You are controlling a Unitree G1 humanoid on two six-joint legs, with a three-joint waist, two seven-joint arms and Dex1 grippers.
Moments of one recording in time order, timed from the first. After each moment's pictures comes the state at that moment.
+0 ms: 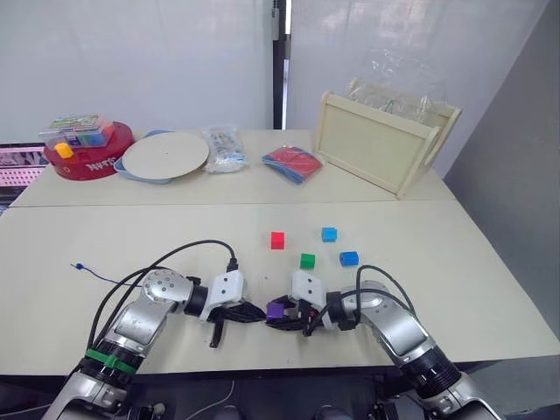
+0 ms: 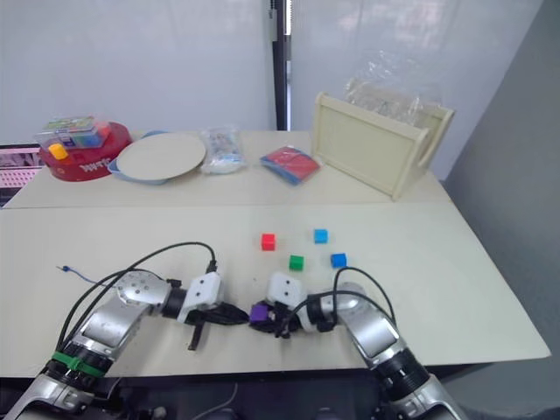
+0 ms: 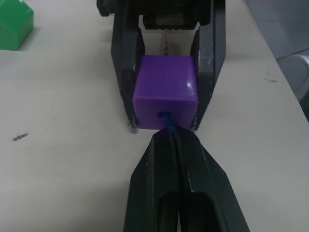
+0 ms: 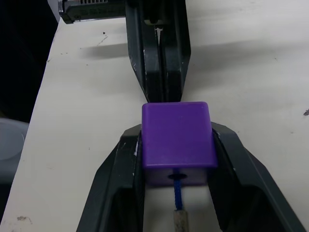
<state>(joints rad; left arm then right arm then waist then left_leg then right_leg) -0.40 0.63 -0.25 0.04 -0.16 0.16 -1.31 -0.44 -0.37 0.42 -0.03 0.09 0.35 1.06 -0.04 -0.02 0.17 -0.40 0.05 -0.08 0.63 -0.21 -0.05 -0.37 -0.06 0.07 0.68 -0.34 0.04</state>
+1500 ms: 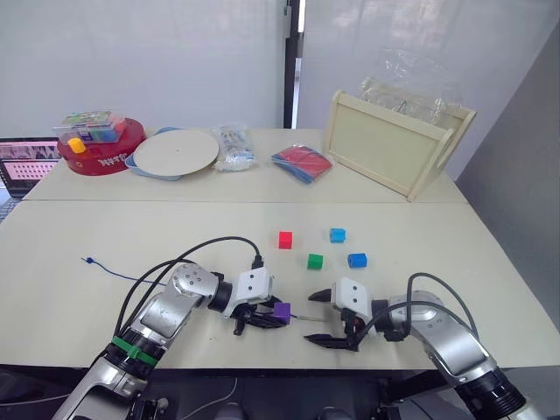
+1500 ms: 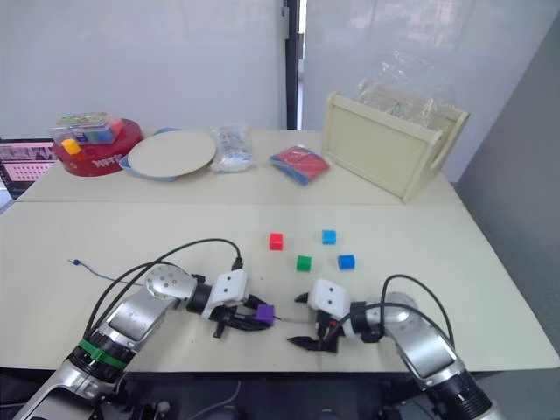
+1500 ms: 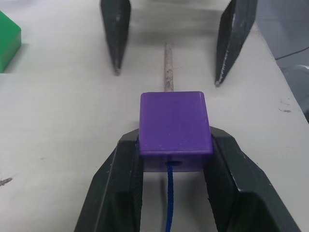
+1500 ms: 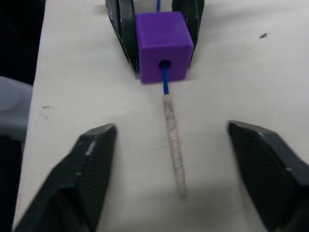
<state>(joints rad) -0.48 0.57 -0.37 0.03 -0.12 0.24 -1.28 -0.26 -0.64 0.30 -0.20 0.16 0.30 1.04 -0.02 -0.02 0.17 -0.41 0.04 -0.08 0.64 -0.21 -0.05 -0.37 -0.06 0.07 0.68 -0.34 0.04</state>
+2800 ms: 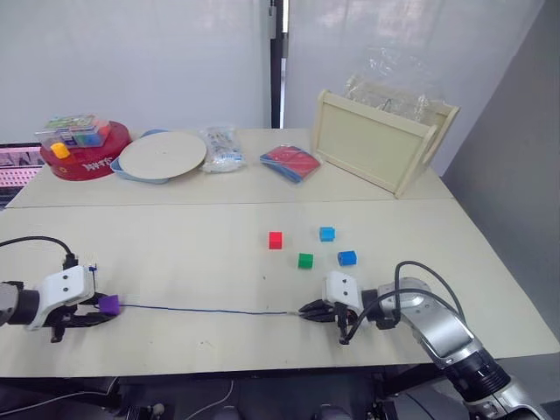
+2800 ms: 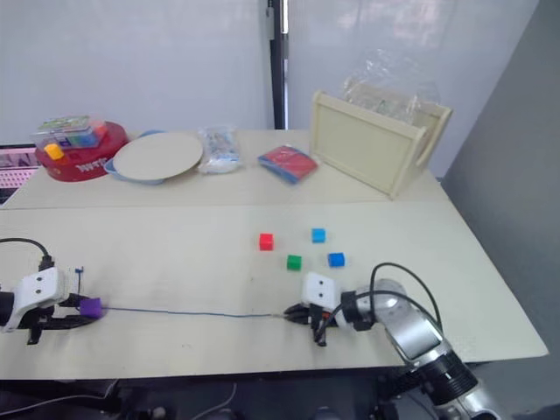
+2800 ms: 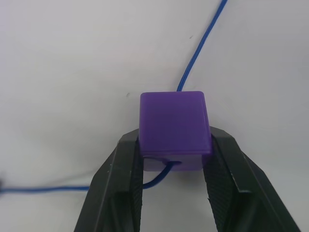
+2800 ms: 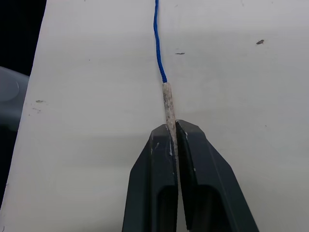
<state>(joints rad) -0.32 1.15 0.06 0.80 -0.14 -0.36 -1.39 -0.40 -0.60 0.37 -0.10 0.14 0.28 1.12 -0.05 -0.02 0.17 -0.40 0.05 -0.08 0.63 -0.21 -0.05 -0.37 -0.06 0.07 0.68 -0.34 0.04</state>
